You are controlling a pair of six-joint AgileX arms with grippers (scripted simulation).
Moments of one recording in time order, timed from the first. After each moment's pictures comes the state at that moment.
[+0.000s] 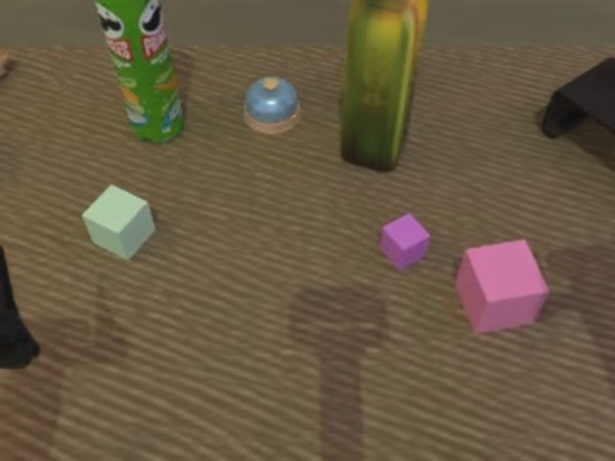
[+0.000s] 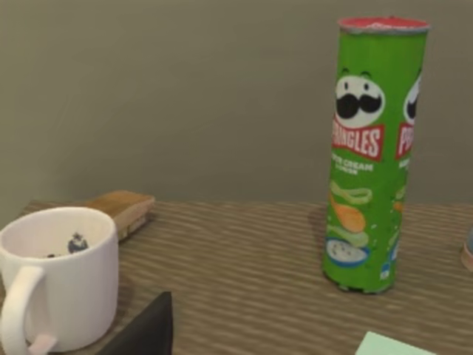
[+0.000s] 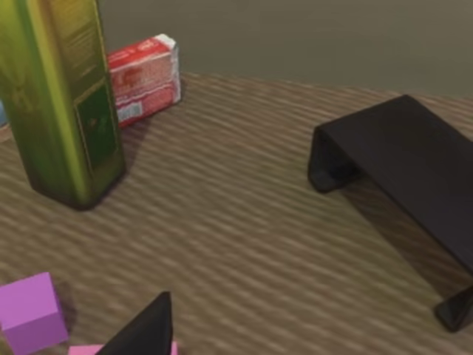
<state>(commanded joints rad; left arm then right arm) 0.00 0.00 0.00 0.00 0.00 0.00 0.13 0.57 0.54 -0.33 0.00 -0.02</state>
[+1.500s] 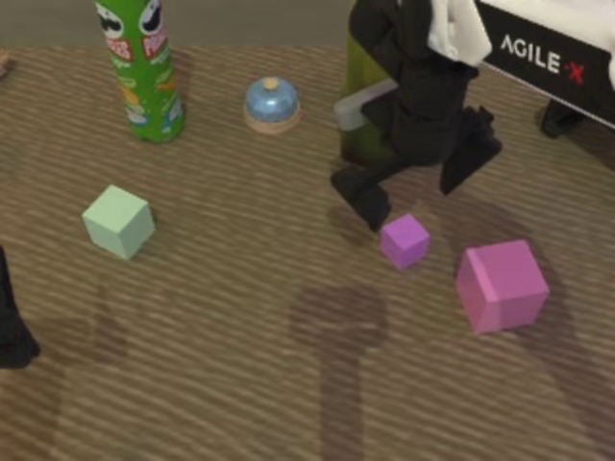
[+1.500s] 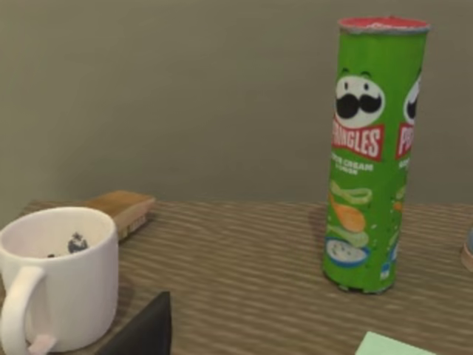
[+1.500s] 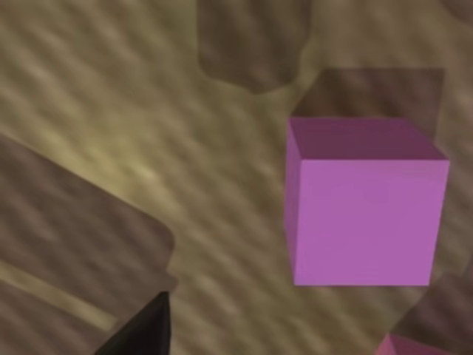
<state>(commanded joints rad) 0.00 0.00 0.00 0.00 0.00 0.00 0.50 2.39 2.11 -1.29 0.01 -0.05</state>
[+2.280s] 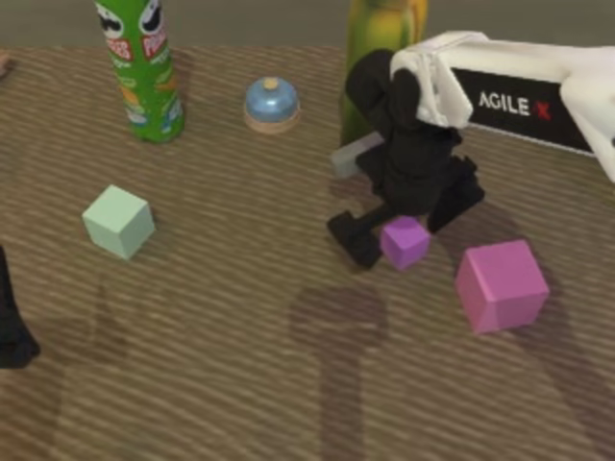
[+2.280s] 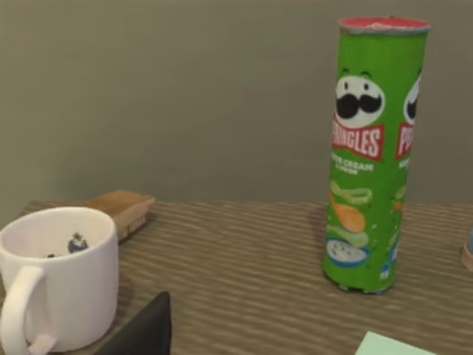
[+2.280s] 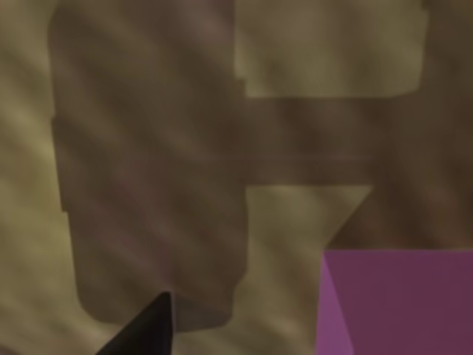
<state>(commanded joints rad) 0.00 0.00 0.00 0.00 0.00 0.00 0.50 2.48 1.90 -0.99 0.01 -0.05</state>
